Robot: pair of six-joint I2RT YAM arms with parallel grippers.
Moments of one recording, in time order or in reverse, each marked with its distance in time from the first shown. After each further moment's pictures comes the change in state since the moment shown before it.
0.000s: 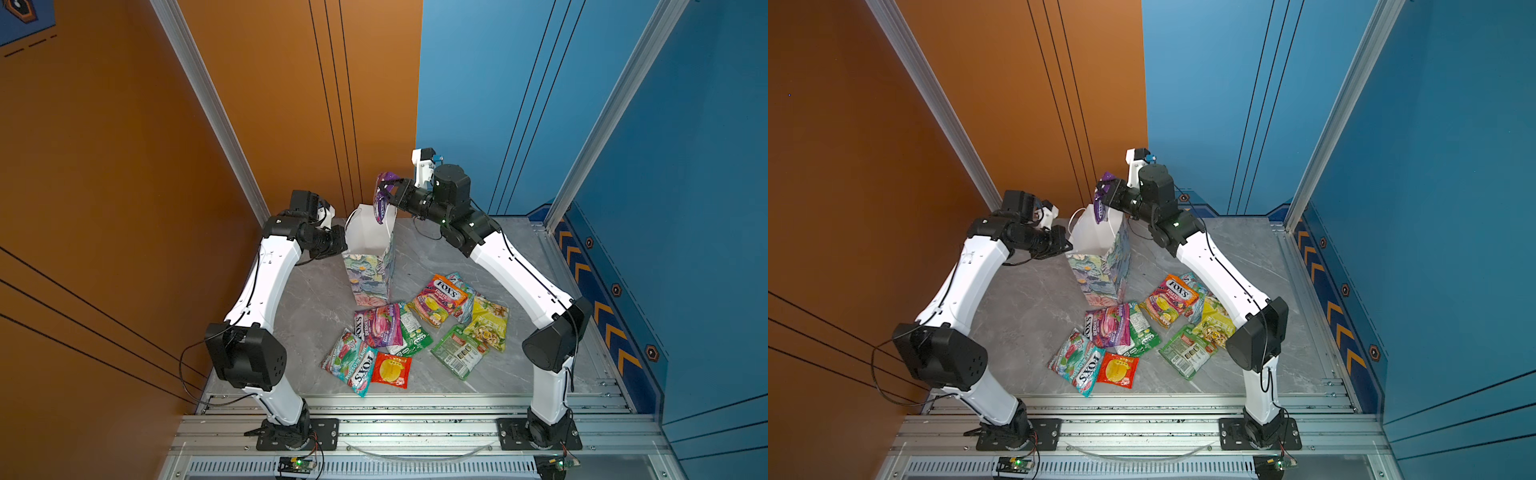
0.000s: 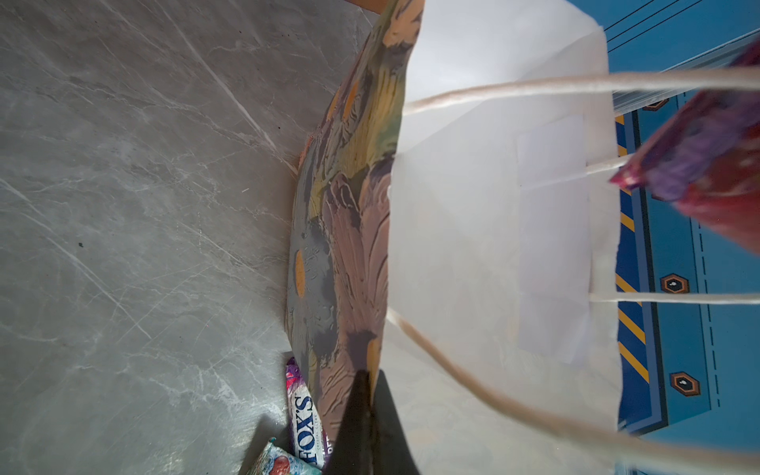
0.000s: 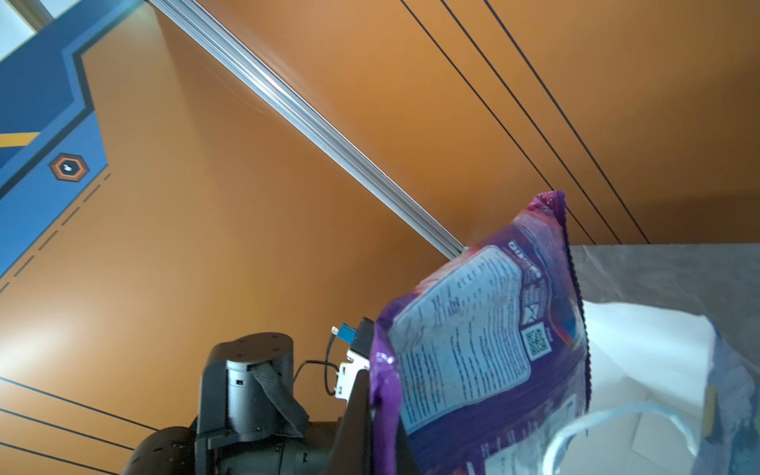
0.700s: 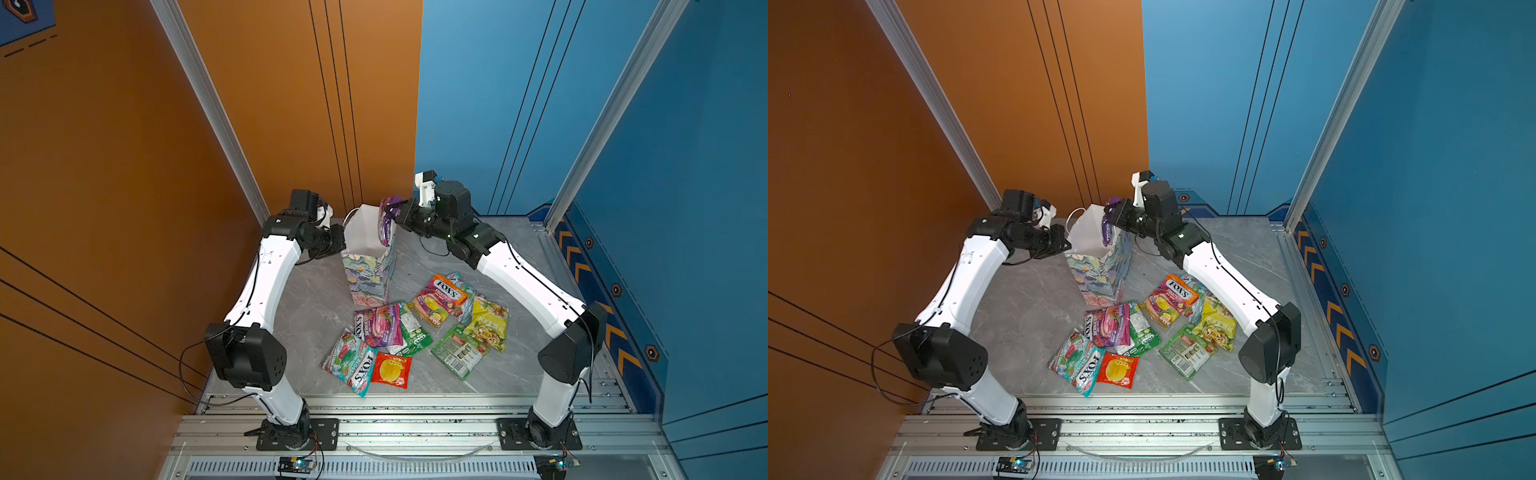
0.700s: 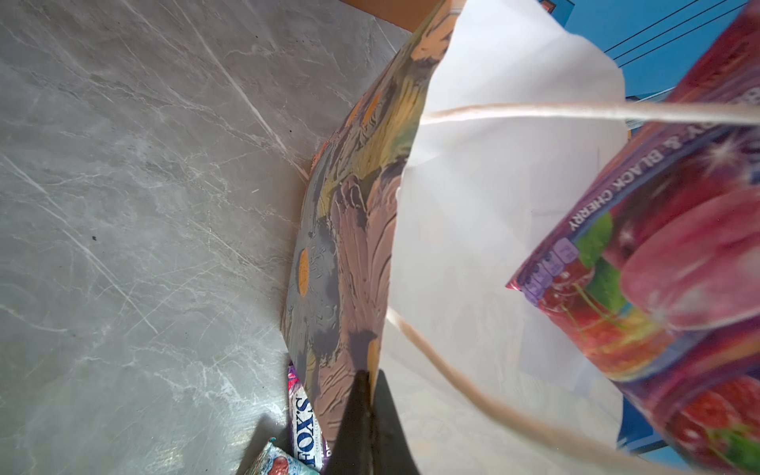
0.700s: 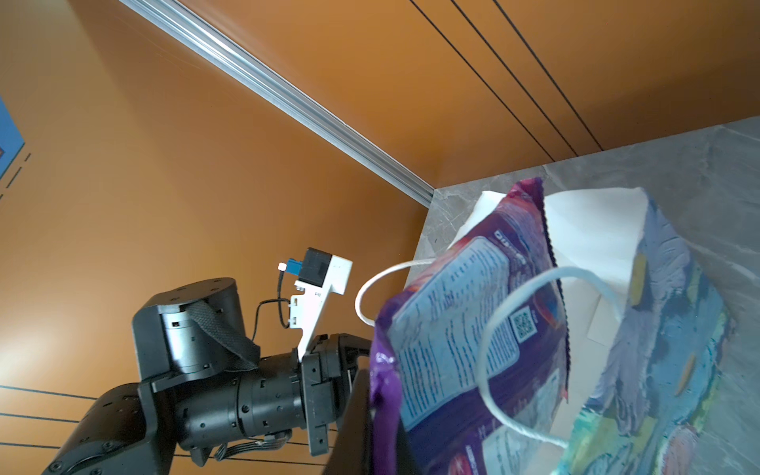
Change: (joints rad) left arm 0.000 0.000 0.011 -0.001 -0.032 -0.031; right arm -0.005 -0.118 -0.230 -0.035 -0.016 0.059
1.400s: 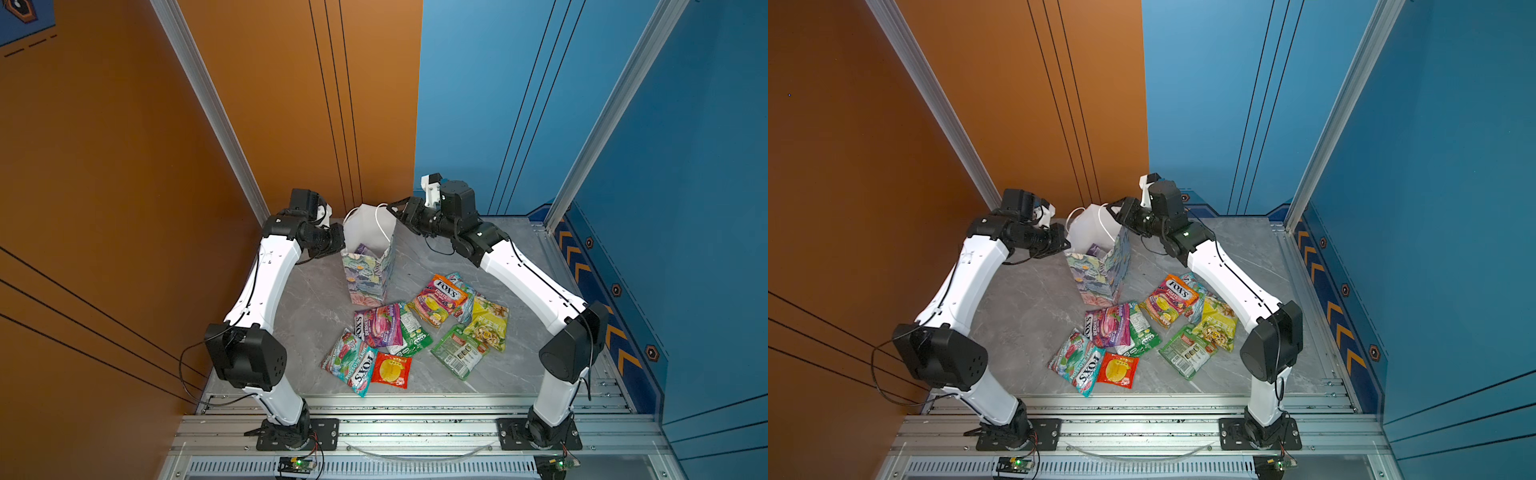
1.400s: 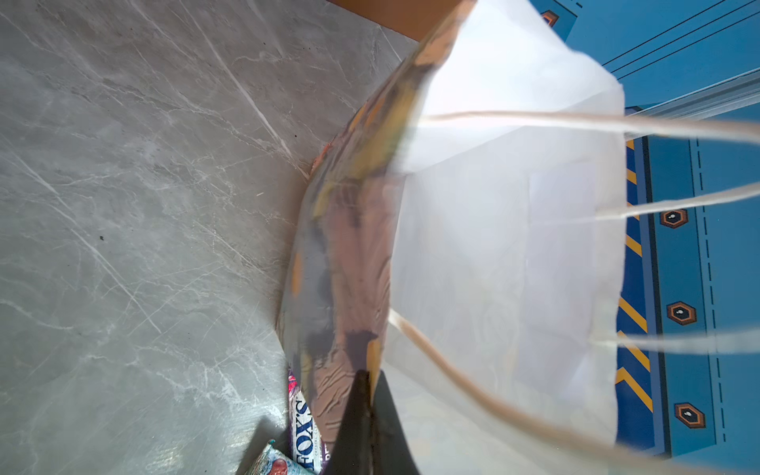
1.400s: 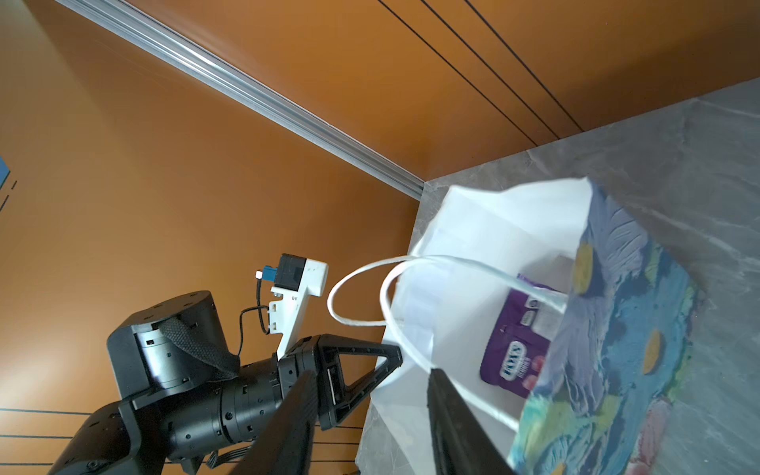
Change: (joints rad) left arm -0.007 0.000 0.003 0.005 -0.018 -0.018; right arm -0.051 0.000 -0.021 -0.006 -0.048 0.045
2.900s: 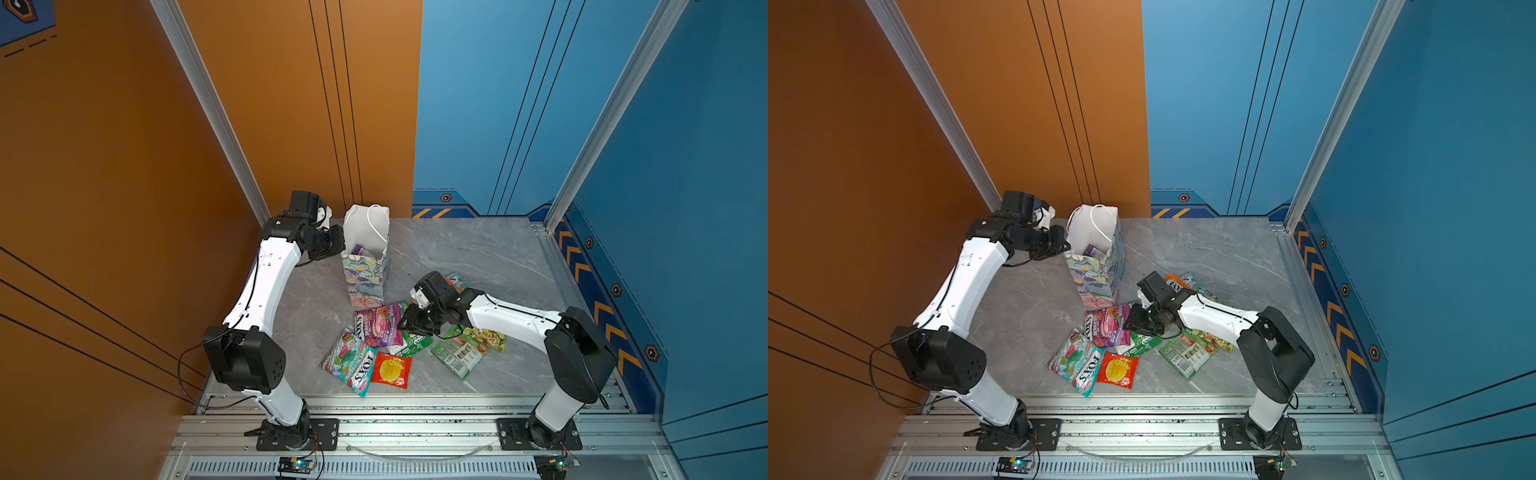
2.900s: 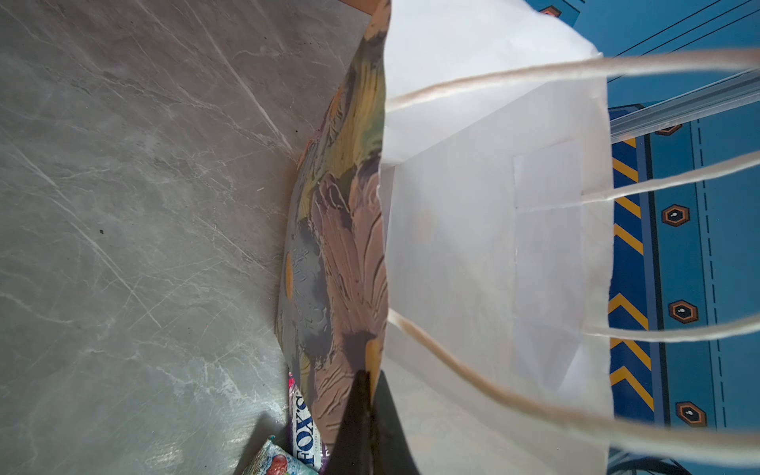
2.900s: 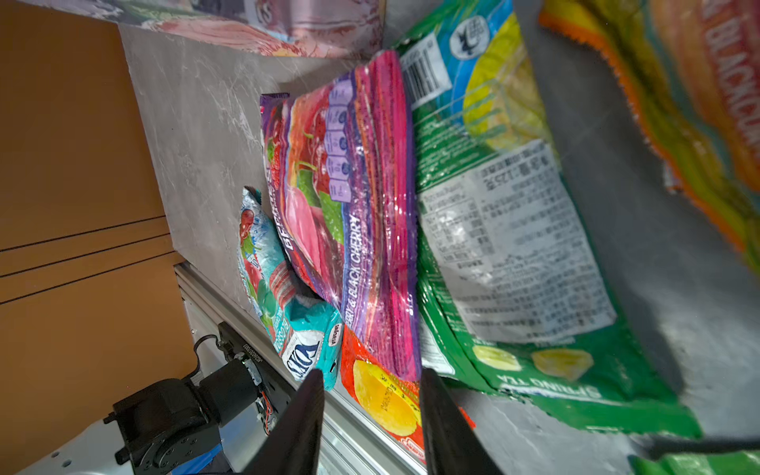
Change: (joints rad) left arm -0.002 -0.019 -0.029 0.008 0.000 -0.004; right arm 0.172 -0.122 -0.767 -0.124 -0.104 -0.078
